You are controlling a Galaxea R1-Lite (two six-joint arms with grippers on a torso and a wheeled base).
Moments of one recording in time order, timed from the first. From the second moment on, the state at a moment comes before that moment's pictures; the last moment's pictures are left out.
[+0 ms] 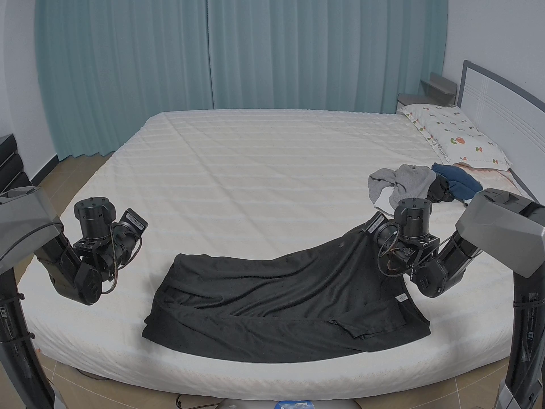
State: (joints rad) left arm -0.06 2.11 -0.71 -1.13 0.08 -0.88; right arm 0.34 2.32 -1.00 -1.05 -0.20 0.86
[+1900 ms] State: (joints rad) left arm -0.08 2.54 -1.25 -0.69 -0.12 -0.66; right arm 0.34 2.37 -0.94 -1.06 -0.18 0.91
